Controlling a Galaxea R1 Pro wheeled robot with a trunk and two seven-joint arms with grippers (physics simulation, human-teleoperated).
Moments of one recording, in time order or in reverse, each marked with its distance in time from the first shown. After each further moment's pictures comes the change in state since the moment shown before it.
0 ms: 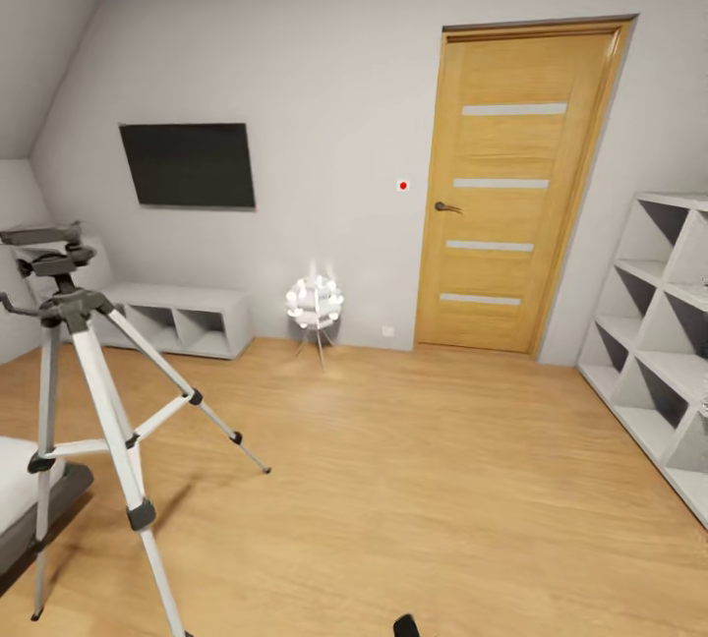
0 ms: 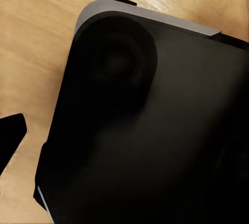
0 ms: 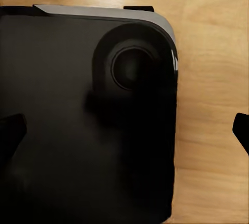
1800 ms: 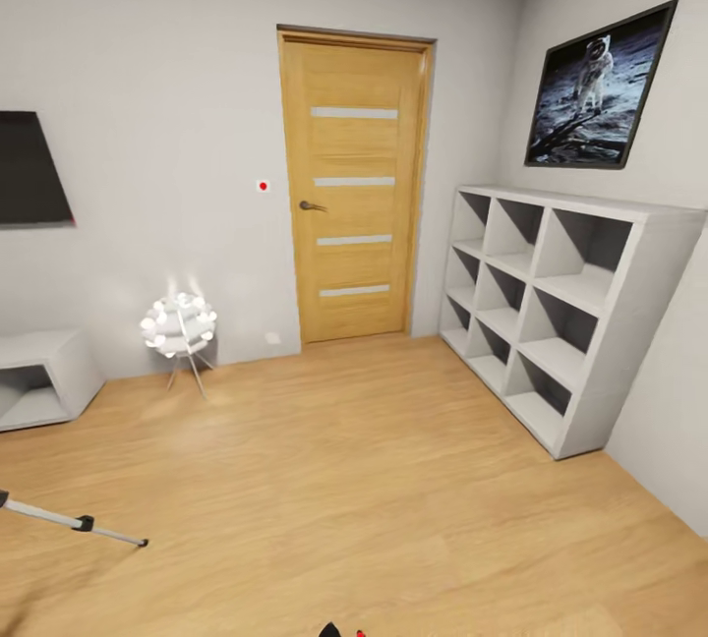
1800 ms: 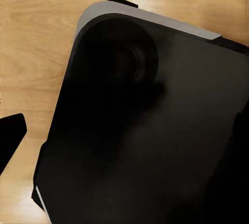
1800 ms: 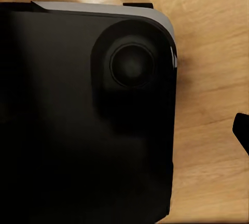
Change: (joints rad) left arm 0.000 0.001 0.009 -0.003 0.010 0.000 0.001; right arm 0.000 -0.002 0.000 0.000 0.002 0.010 0.001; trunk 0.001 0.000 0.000
